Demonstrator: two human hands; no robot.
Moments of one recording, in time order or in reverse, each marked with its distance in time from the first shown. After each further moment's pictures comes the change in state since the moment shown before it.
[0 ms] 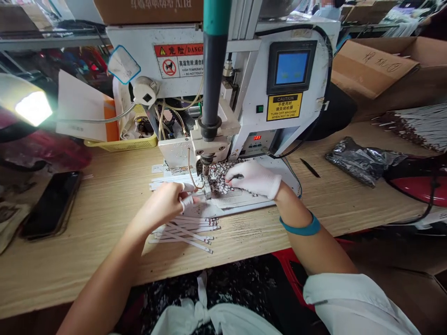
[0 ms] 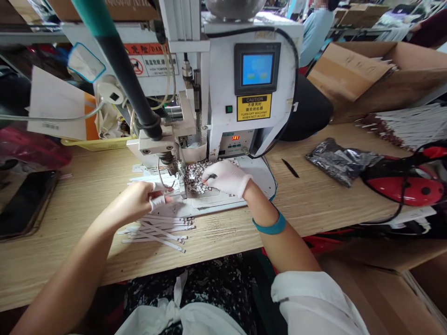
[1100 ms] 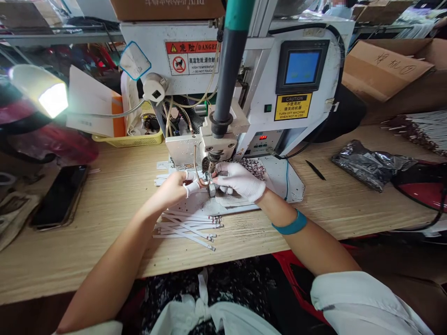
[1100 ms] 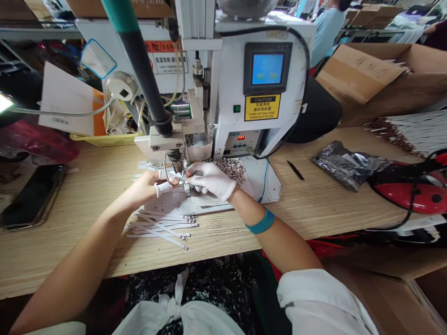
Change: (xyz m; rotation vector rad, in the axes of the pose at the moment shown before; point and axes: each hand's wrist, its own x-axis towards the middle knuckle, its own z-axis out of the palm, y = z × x) left_hand 0.022 -0.010 0.010 -0.475 0.043 0.062; right_hand 0.017 -0.027 0.043 1.000 -0.041 0.167
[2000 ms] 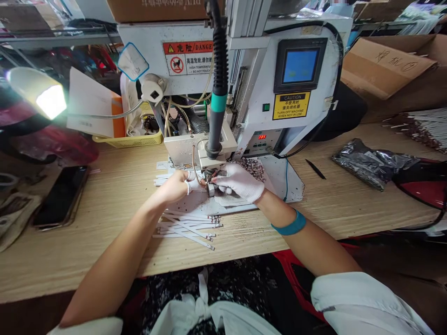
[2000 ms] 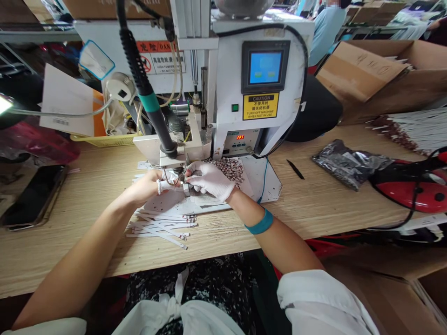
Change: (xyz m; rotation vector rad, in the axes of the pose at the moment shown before) left_hand 0.009 0.001 0.004 -0.122 -0.026 -0.050; right_hand -0.001 -0.001 0.001 -0.012 0.016 0.008
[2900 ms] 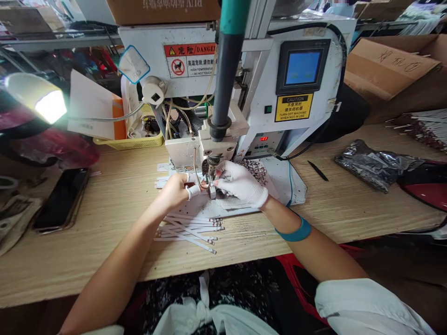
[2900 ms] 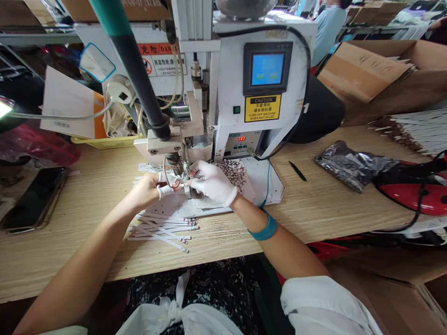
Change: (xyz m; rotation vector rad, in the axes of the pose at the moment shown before) left_hand -0.002 -0.005 0.000 0.096 0.058 0.136; right_hand -0.001 0.007 0.000 -0.253 0.098 -0.286
